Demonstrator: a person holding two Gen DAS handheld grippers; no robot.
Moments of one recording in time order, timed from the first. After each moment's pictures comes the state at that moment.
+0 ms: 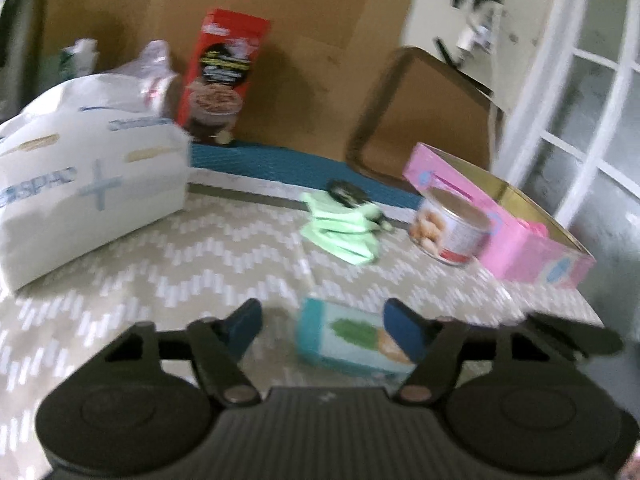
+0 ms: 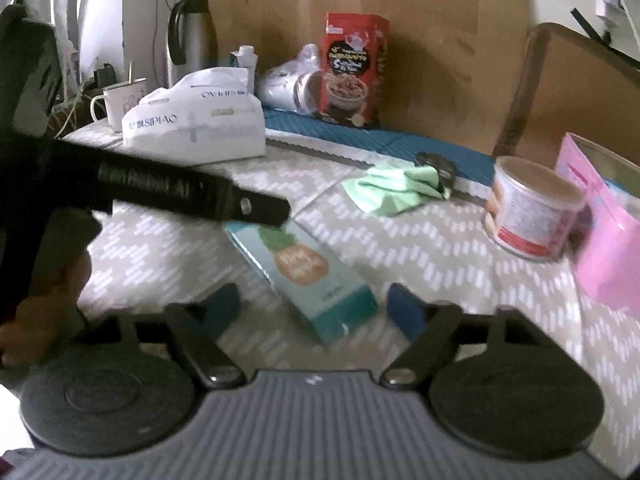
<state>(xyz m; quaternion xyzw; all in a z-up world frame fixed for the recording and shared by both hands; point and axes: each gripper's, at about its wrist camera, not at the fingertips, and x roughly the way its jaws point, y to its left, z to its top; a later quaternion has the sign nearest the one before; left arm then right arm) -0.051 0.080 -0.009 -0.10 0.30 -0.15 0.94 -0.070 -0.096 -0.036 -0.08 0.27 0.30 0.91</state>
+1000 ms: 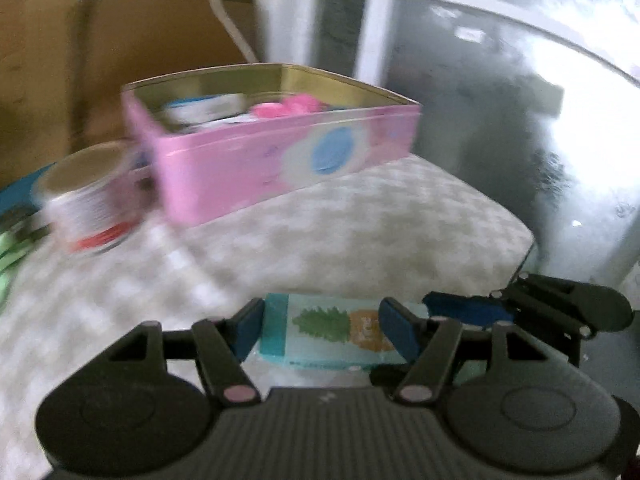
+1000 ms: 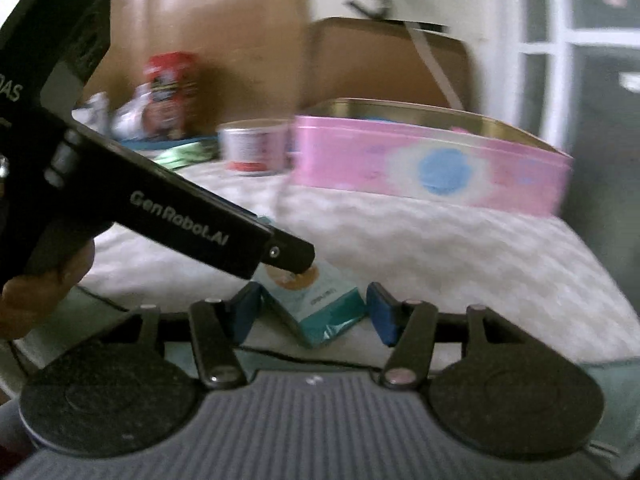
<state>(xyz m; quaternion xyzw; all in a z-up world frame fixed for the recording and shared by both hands) -0.045 -0.178 -0.013 0.09 0.35 -0.36 0.86 -0.153 -0.296 -0.055 -0.01 0.23 0.09 0.97</state>
